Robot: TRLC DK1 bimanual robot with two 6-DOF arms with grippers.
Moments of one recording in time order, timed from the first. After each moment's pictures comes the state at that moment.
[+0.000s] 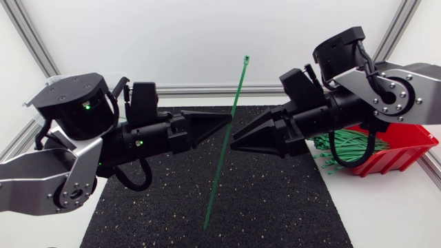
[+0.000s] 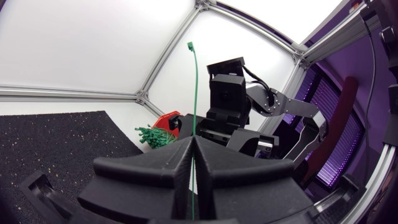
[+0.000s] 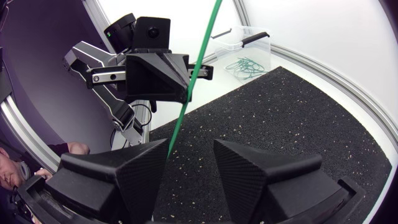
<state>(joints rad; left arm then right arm) -0.61 1.38 0.61 0.76 0.64 -0.57 0.39 1.38 0.97 -0.46 -0.97 -0.29</state>
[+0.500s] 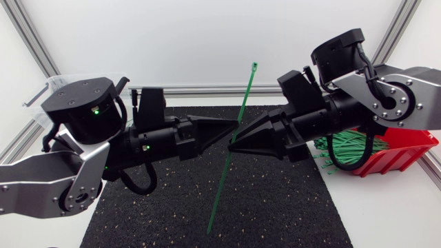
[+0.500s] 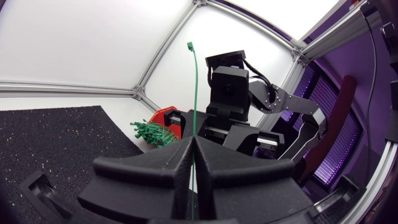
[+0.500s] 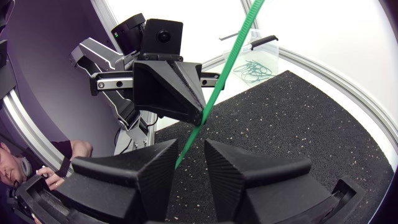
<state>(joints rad) -0.65 1.39 0.61 0.77 0.63 -0.57 0.41 1.37 0.96 -0.43 -1.00 -0.29</state>
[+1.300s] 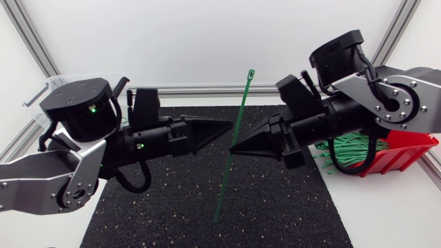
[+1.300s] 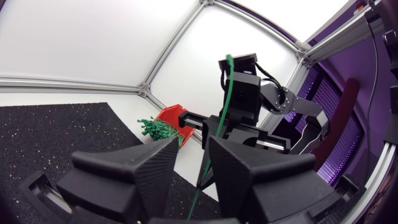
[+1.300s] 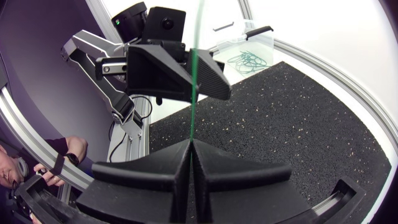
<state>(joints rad) -0.58 1.39 0.60 0.75 0.68 -0.57 0.44 1.35 0.95 -0.48 -0.91 -0.30</state>
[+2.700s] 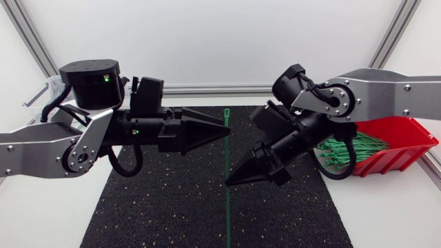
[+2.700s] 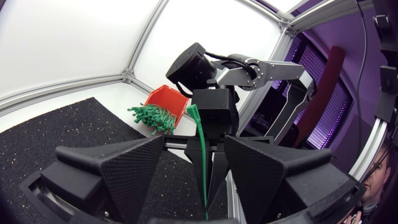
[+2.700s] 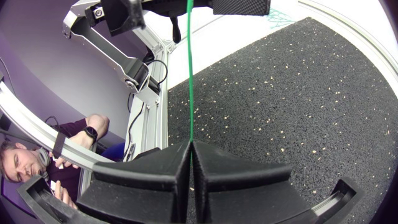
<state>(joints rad) -0.48 1.46 0.75 0.50 0.97 -0.31 0.48 1.57 1.04 -0.77 -0.96 -0.53</state>
